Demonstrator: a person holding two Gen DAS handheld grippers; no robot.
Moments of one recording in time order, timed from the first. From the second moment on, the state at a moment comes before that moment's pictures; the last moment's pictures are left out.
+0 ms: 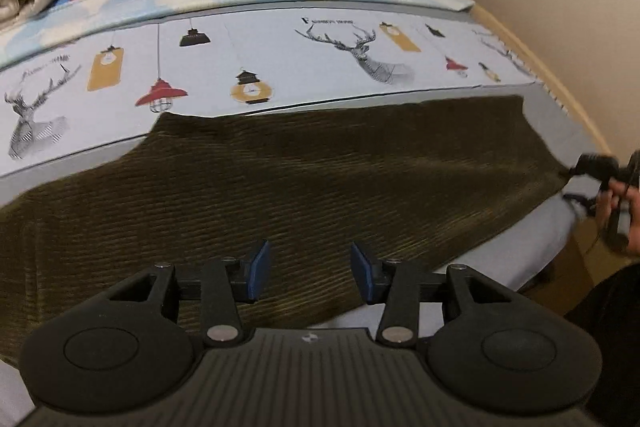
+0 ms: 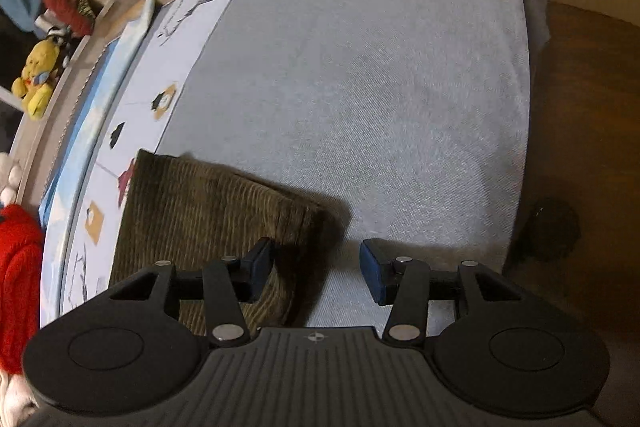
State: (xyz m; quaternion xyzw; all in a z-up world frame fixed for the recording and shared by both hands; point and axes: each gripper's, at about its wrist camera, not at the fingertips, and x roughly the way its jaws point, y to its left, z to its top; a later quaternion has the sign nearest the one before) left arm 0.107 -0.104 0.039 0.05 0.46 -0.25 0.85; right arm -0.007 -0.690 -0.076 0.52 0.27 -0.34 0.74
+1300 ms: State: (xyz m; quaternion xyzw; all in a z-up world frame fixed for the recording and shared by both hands) left arm 0.133 -0.020 0.028 0.00 0.49 -0.16 0.86; right arm 0.029 -0.650 -0.057 0.44 0.25 -0.42 0.75
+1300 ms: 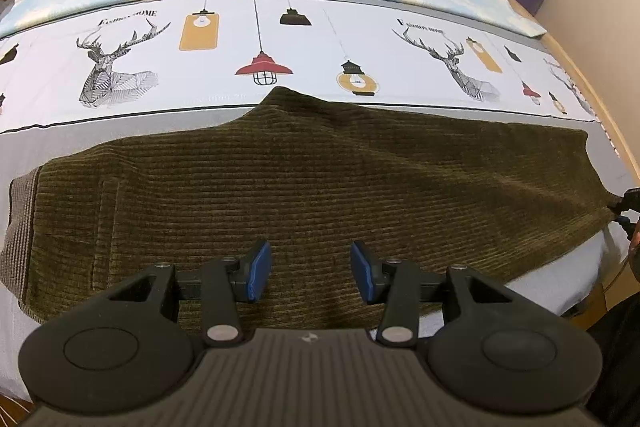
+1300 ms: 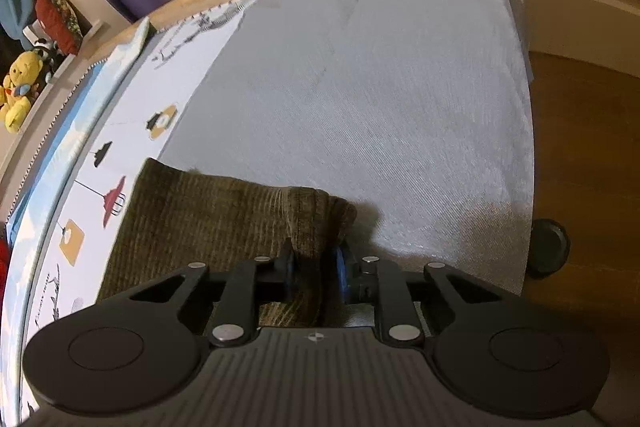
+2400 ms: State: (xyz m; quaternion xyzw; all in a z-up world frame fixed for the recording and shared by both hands) left arm 0.121 0.054 0.038 -0.06 0.48 -0.12 0.87; right arm 0.057 -0.143 -0.071 -0.36 0.27 0.13 0.88
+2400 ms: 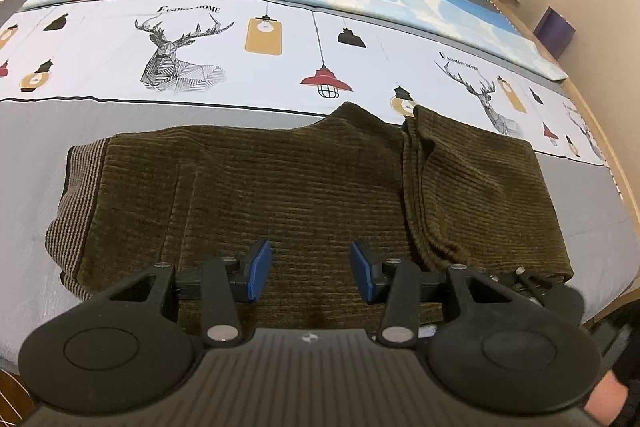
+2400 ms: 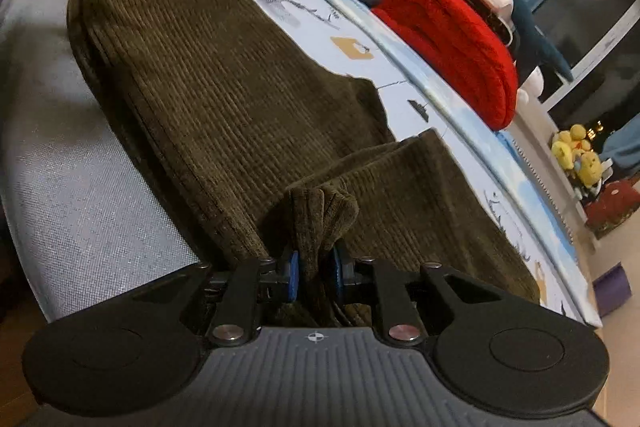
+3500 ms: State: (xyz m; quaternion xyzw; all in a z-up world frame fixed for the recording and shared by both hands) left arm 0.152 -0.023 0.015 -0.01 0.51 -0.12 0.85; right arm 0.038 -0.198 -0.021 -0.23 0.29 0.26 0.89
